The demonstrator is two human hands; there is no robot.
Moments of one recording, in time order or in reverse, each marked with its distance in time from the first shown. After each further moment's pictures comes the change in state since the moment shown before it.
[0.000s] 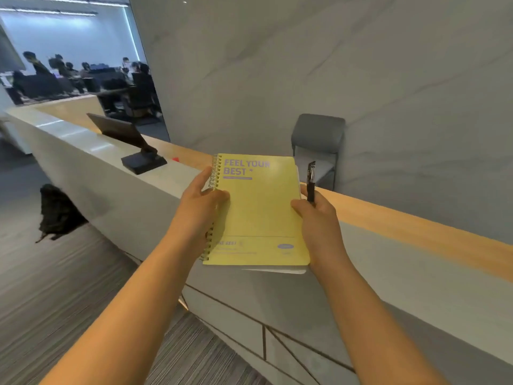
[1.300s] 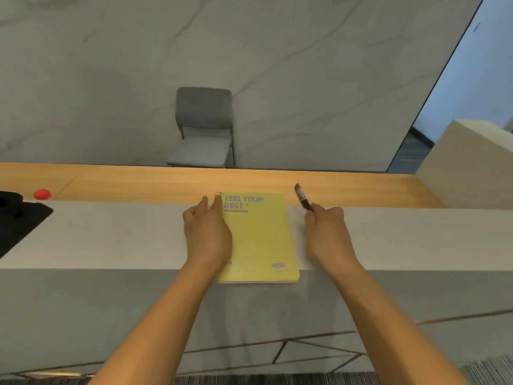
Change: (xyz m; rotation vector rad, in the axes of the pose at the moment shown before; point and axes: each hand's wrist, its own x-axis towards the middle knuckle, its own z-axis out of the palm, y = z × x) left_hand 0.267 -0.116 -0.034 1.024 -0.440 0.416; right_hand 0.105 0.069 0.121 -1.035 0.592 0.219
